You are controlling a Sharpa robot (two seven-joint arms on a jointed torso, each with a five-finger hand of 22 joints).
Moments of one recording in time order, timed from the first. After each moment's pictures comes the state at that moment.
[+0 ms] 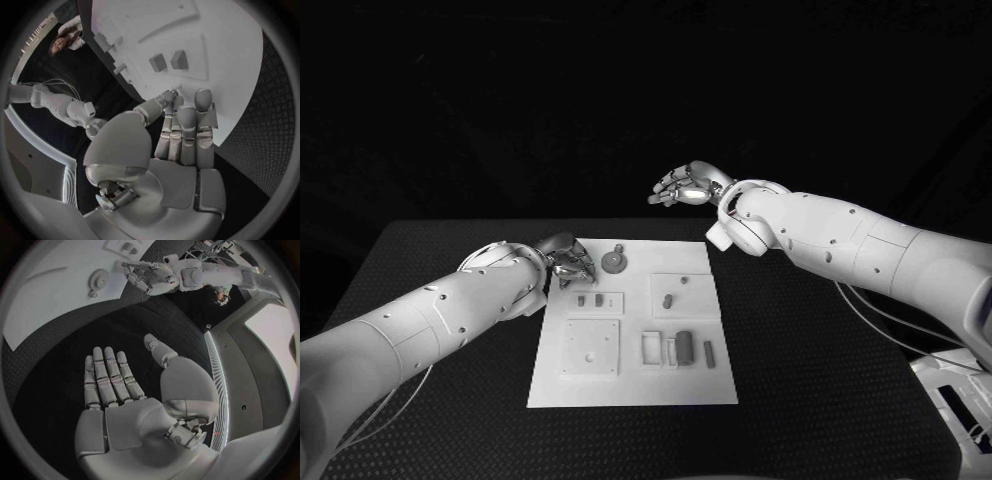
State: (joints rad) left arm 1.19 -0.35 -0.11 0.77 -1.08 -0.08 0.05; left_hand 1.21 -0.01 0.64 -0.29 0.05 1.02 0.12 0.29 0.53 1.25 0.04 0.14 0.22 1.22 -0.06 1.32 0.41 0.02 1.31 -0.16 0.42 1.31; right arm 1.24 -0.59 0.03 1.01 -0.80 -0.23 0.13; right_hand 0.96 -0.09 0.51 -0.22 0.10 0.66 0.18 0.36 0.35 0.82 0.20 0.36 0.07 0.74 0.21 0.34 0.38 0.16 0.40 0.23 0.27 1.17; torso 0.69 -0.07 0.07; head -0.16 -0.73
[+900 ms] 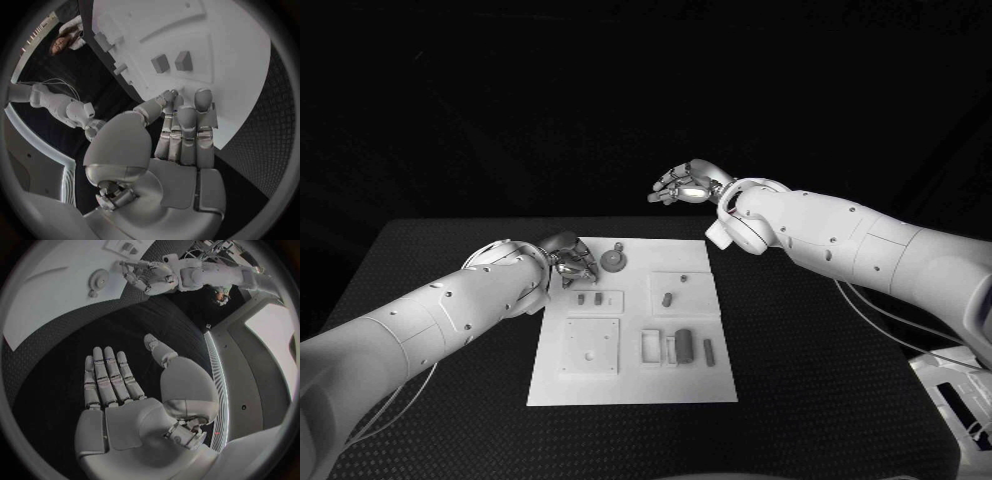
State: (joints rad) left arm 1.19 -0.32 -0.11 0.75 -1.08 -0.07 0.05; left_hand 1.21 -0.01 0.65 -0.29 0.05 1.02 0.12 0.29 0.53 1.26 0.04 0.14 0.22 1.22 -0.07 1.31 0.41 0.02 1.30 -0.16 0.42 1.31; right arm 1.24 -0.59 0.03 1.01 -0.80 -0.23 0.13; right_hand 0.96 -0.09 0.51 -0.22 0.10 0.66 0.18 0.36 0.35 0.82 0.21 0.36 0.07 0.74 0.21 0.34 0.37 0.16 0.40 0.23 0.27 1.17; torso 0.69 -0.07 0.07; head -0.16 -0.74
